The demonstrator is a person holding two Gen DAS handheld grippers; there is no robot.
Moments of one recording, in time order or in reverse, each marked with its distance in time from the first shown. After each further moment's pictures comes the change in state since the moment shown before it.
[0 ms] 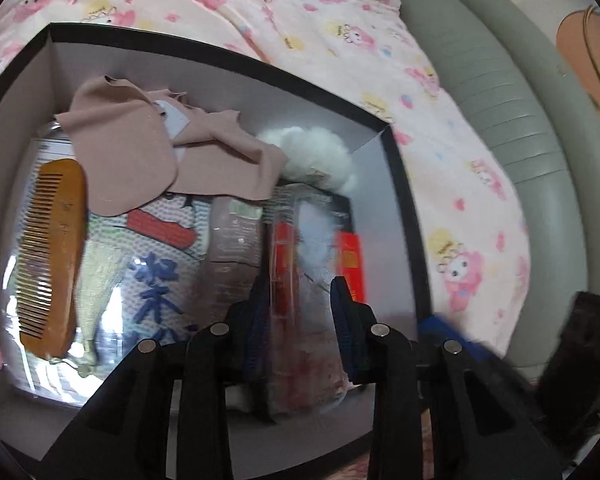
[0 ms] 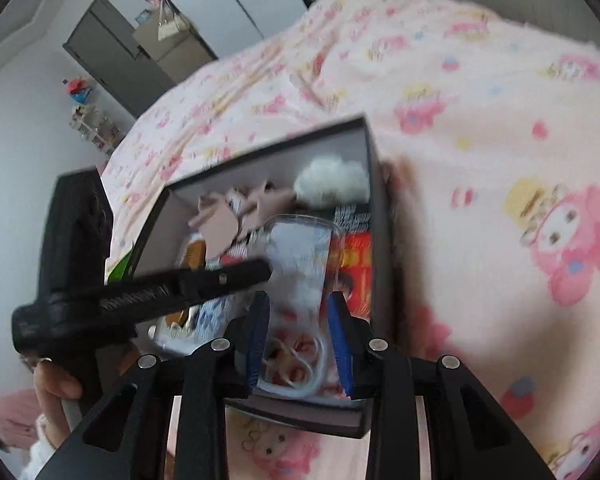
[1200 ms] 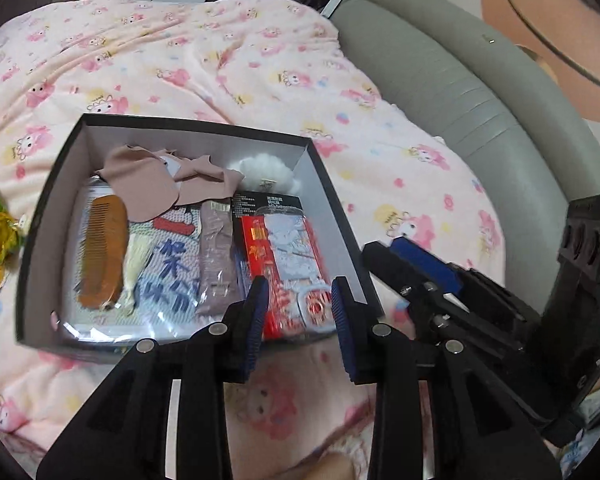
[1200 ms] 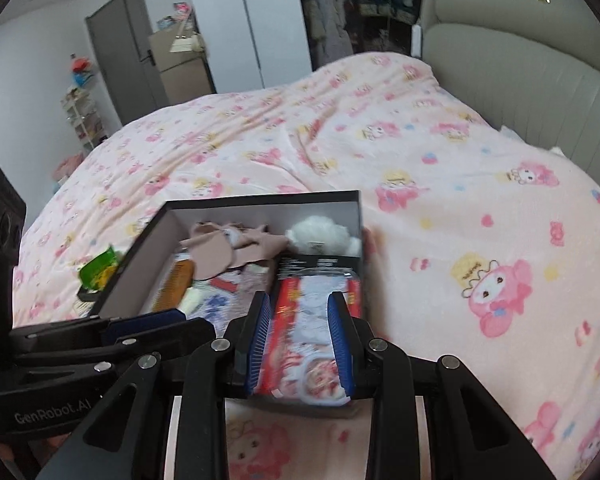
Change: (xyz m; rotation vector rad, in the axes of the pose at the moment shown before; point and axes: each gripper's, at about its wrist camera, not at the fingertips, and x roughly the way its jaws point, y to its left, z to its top) left arm -0.095 -0.044 -0.069 0.222 -0.176 0.017; right arm -0.045 0.060 -0.023 -0.211 -0.181 -0.199
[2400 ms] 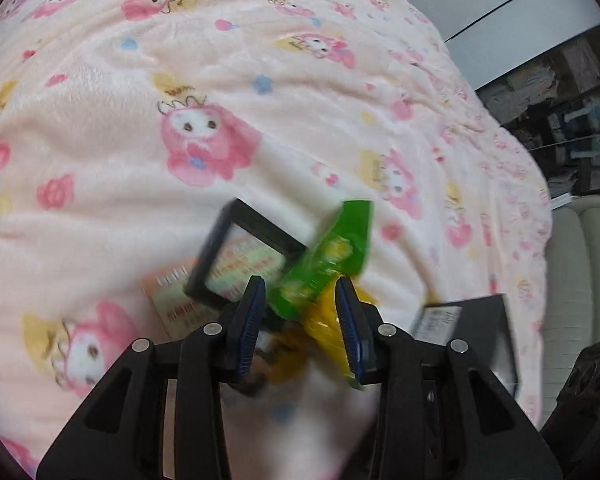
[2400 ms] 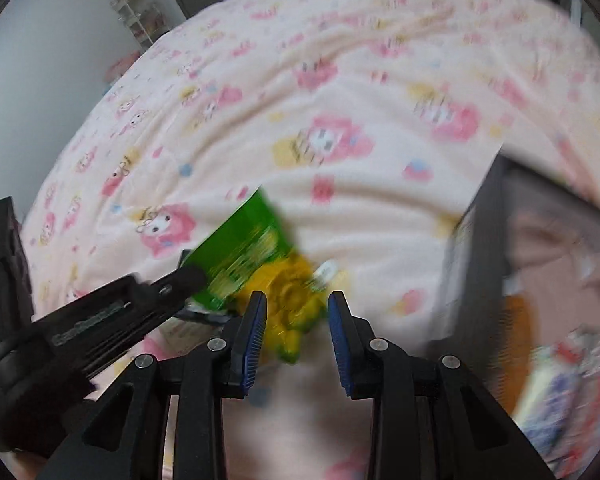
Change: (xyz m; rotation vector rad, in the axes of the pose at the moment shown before) left arm -0.055 0.367 -0.004 -0.809 -0.182 0.337; right arm 0.221 0.284 0.030 -0.100 0.409 0.236
